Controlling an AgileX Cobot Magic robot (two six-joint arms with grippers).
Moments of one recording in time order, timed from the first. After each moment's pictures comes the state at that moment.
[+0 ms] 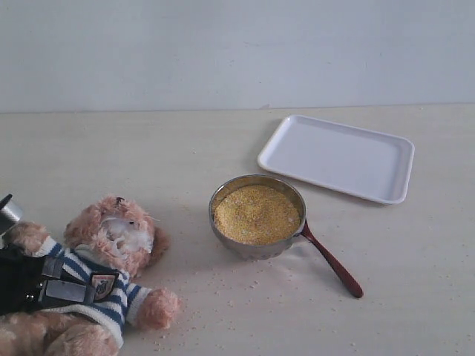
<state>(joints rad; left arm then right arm) 0.14 1.67 -0.46 -1.28 0.74 1.31 0.13 0.00 -0.48 0.44 0.70 -0.10</state>
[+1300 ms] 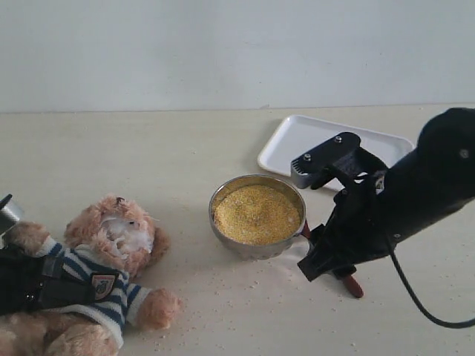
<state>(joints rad) 0.14 1.67 -0.46 -1.28 0.74 1.31 0.57 1.56 -0.79 0.20 0.46 -0.30</state>
